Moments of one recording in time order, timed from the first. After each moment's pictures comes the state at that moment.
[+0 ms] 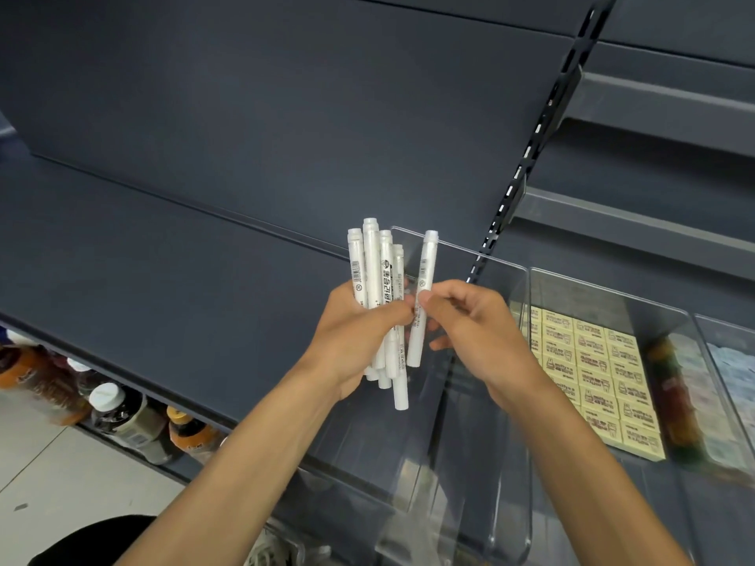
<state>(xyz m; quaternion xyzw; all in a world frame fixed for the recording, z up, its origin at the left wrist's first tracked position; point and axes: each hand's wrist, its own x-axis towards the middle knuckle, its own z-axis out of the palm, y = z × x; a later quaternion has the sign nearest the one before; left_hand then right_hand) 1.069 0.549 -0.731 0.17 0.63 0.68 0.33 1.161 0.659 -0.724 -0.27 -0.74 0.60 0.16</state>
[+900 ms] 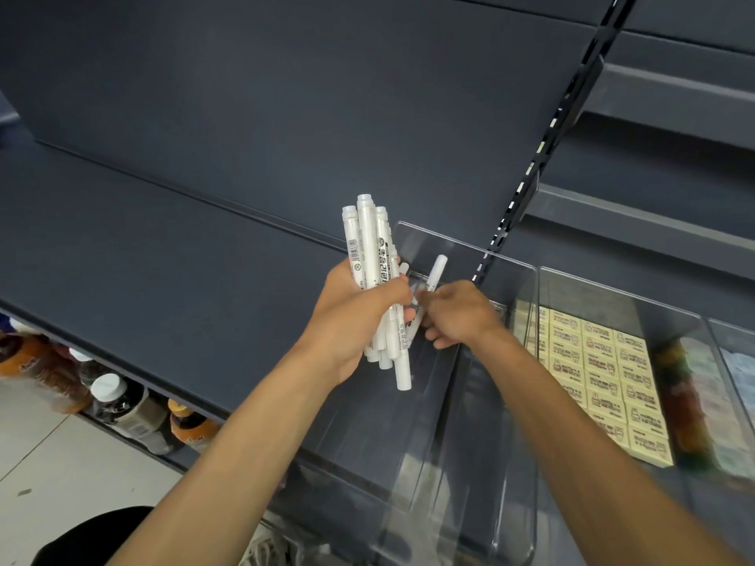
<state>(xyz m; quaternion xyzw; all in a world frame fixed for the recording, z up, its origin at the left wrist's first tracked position) 1.059 0.552 -0.725 0.16 0.60 0.71 0.33 1.110 0.692 -0.755 -0.42 -0.78 0.45 0.01</state>
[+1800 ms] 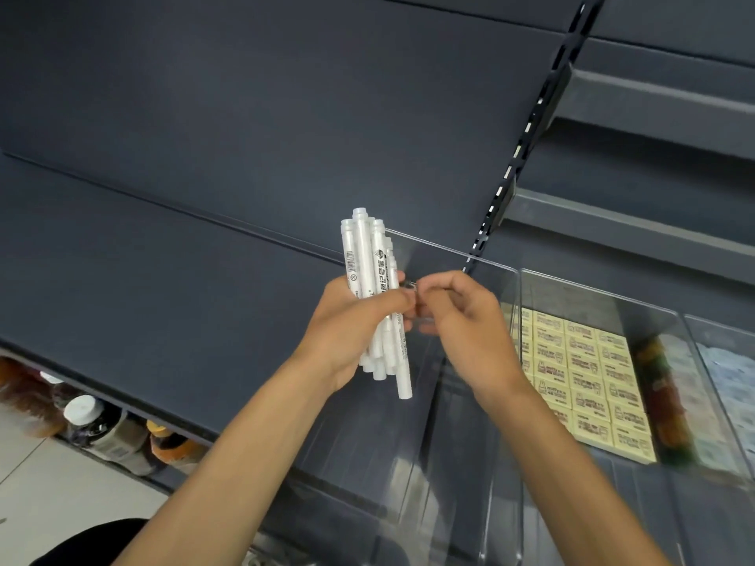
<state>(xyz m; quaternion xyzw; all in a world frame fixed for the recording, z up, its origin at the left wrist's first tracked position) 1.060 0.566 -0.733 0.16 0.58 0.71 0.36 1.151 0.662 -0.733 -0.31 -0.73 0.56 0.23</state>
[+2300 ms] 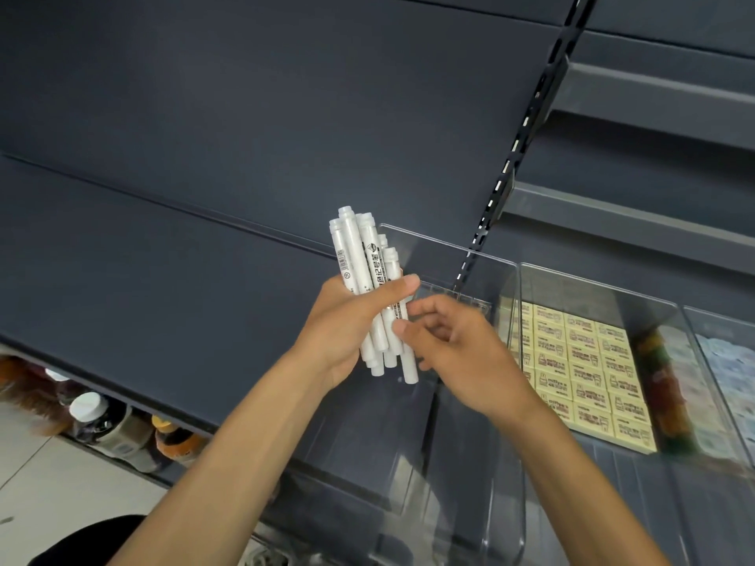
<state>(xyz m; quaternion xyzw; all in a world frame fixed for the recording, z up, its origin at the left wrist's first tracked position) 1.059 0.561 -0.733 0.15 0.57 0.71 0.37 1.170 0.651 -0.732 -0.26 -0.78 0.55 0.12</state>
